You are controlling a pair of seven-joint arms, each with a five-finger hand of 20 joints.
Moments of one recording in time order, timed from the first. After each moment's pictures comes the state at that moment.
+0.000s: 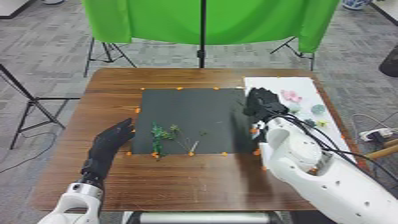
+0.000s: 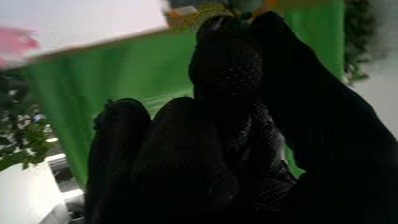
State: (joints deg) left arm 122.4 -70.5 -94.7 -115.2 66.4 -0.1 4.7; right arm -71.0 -45.7 44.4 -106.4 -124.8 7.0 35.5
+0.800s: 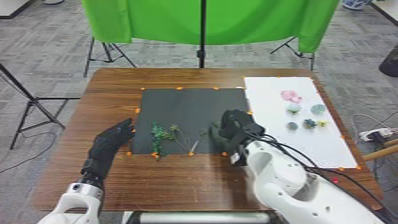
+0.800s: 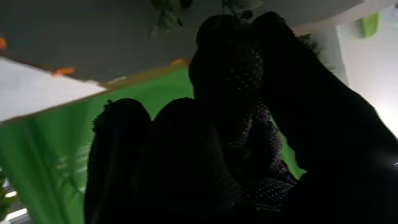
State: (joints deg) left arm 122.4 -70.5 -94.8 -115.2 66.4 -0.2 4.6; right arm -77.9 -49.8 42.0 -111.9 -125.4 3.3 34.4
